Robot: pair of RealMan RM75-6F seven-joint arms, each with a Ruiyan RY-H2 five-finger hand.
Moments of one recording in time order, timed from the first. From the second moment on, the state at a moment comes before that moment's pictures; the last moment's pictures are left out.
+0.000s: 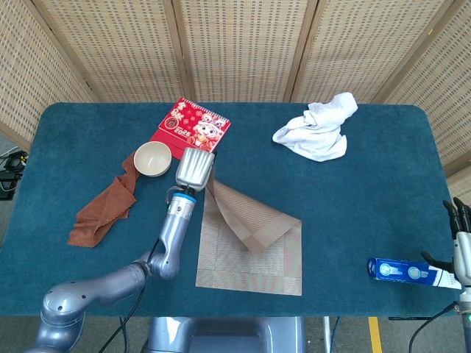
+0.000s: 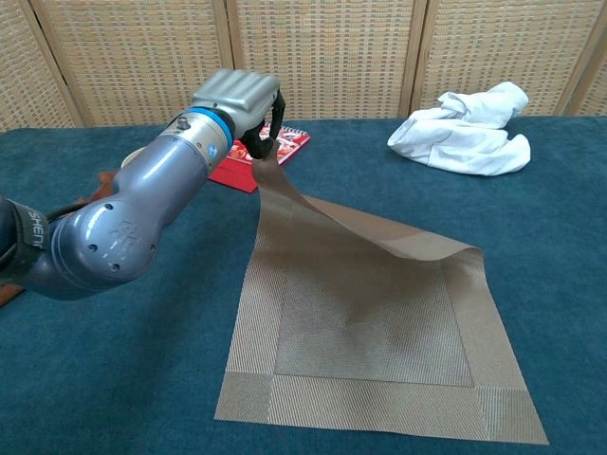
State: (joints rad) left arm -1.06 -2.06 -0.52 -0.80 1.07 0.98 0.69; right arm 0.09 -1.13 0.15 -1.50 -1.32 1.41 0.08
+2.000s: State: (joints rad) left arm -0.76 -1.54 -0.26 -1.33 1.16 1.16 0.57; right arm 0.10 -1.17 0.12 -1.49 -1.35 1.37 0.01
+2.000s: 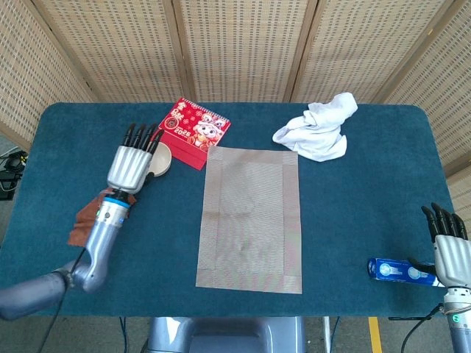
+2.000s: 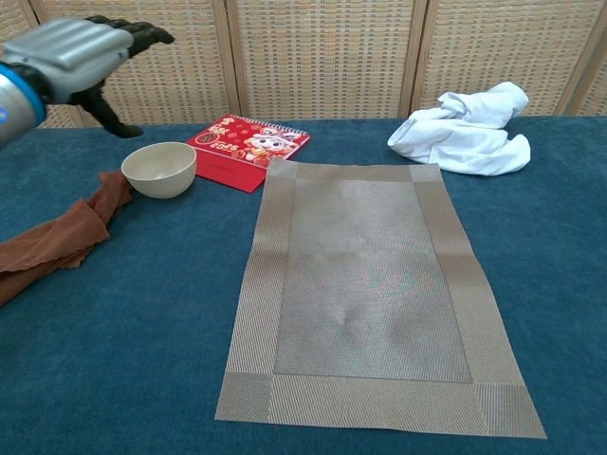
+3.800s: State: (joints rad) left arm -0.17 -1.12 0.05 -1.79 1.47 1.55 0.37; right arm 0.15 -1.37 0.02 -1.44 -1.69 1.50 -0.16
